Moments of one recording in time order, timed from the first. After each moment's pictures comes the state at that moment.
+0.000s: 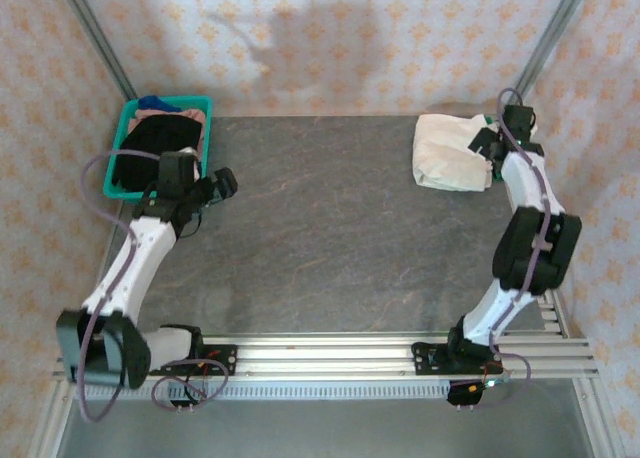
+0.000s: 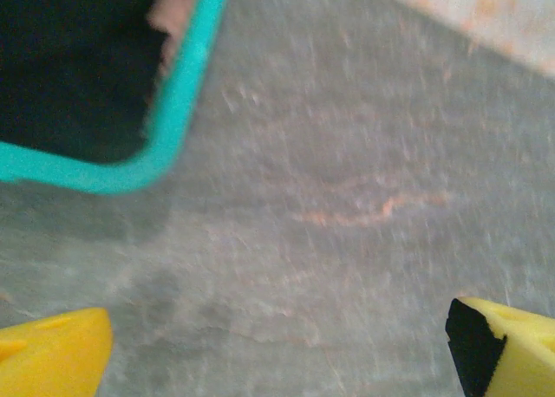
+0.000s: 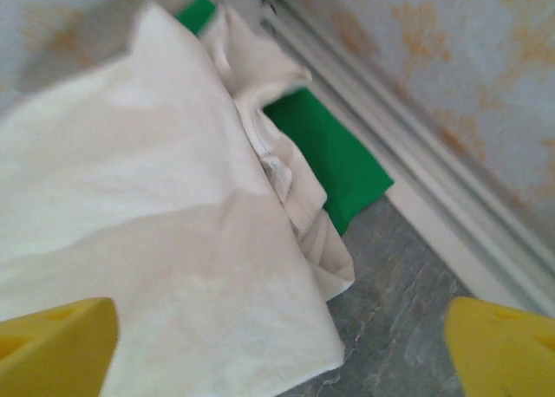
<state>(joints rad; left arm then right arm) -0.01 1.15 0.92 -0.47 -0.04 -0.47 -0.23 1.70 1.39 -0.46 0.15 0.38</state>
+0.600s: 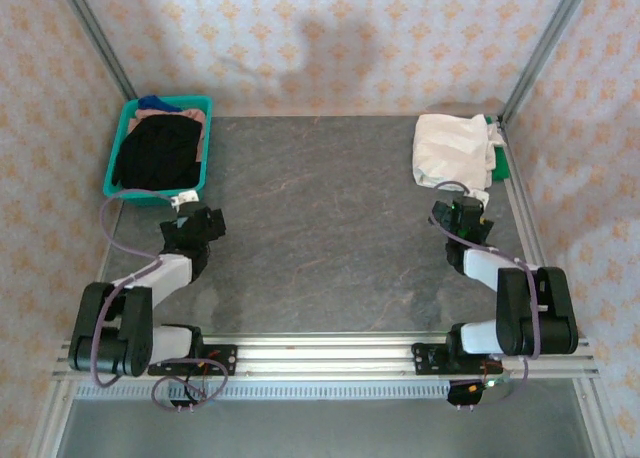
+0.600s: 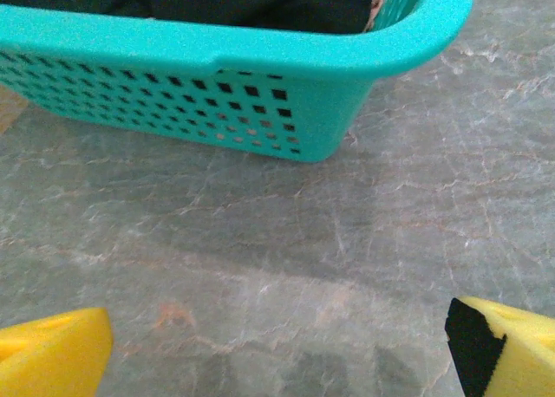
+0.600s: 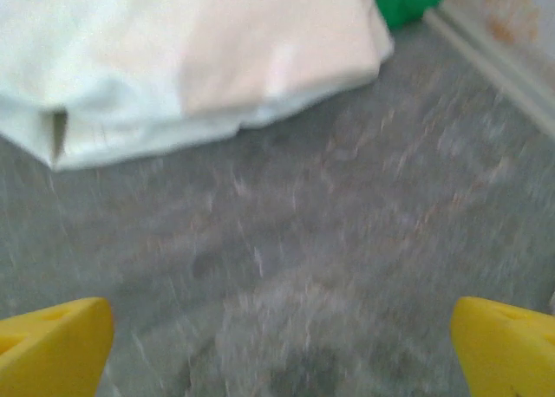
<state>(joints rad) -0.02 1.30 0.42 0.24 -0.41 -0.19 0.00 1.36 0.44 0.33 0.31 0.27</state>
